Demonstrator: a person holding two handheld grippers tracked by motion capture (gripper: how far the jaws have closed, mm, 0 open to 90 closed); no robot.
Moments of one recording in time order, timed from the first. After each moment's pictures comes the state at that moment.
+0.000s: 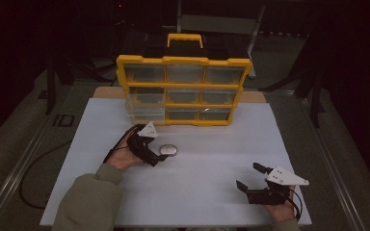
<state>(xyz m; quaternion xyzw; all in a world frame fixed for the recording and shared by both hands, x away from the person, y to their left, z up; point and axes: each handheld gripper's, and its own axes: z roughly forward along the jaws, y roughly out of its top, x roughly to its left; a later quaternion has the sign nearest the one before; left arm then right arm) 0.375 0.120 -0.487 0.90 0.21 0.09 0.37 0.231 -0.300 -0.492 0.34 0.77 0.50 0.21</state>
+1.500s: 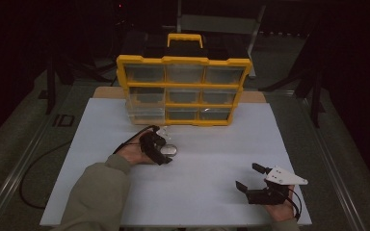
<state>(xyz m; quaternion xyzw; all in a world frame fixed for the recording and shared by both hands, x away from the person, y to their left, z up) 0.402 0.091 -0.513 0.95 0.17 0.03 0.27 0.232 -0.299 -0.494 0.34 0.77 0.50 0.20</state>
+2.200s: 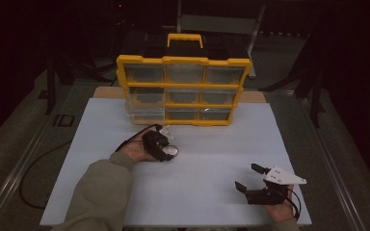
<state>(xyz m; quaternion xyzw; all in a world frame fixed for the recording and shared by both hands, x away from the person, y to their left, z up) 0.409 0.084 -0.514 0.95 0.15 0.03 0.26 0.233 -0.298 -0.496 0.34 0.77 0.50 0.19</state>
